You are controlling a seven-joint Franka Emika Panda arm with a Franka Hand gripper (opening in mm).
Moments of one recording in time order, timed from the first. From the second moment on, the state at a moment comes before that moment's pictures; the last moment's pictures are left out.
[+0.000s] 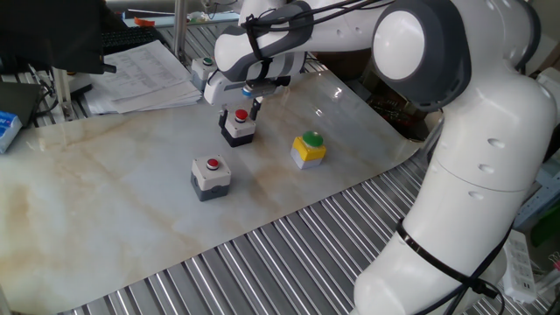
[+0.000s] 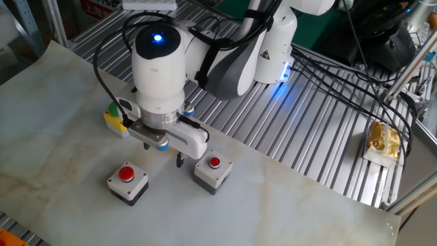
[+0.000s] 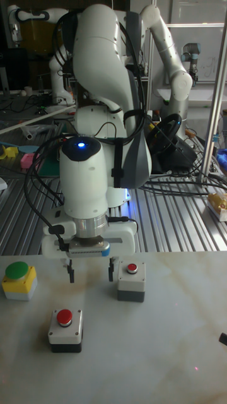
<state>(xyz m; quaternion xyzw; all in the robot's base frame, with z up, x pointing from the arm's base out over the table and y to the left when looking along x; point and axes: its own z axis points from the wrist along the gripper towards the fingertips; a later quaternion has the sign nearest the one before) 0.579 -0.038 0.186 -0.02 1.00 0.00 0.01</state>
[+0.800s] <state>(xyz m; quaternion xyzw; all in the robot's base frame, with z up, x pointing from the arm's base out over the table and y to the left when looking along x) 0.561 -0.021 0.184 -0.05 1.00 0.00 0.02</state>
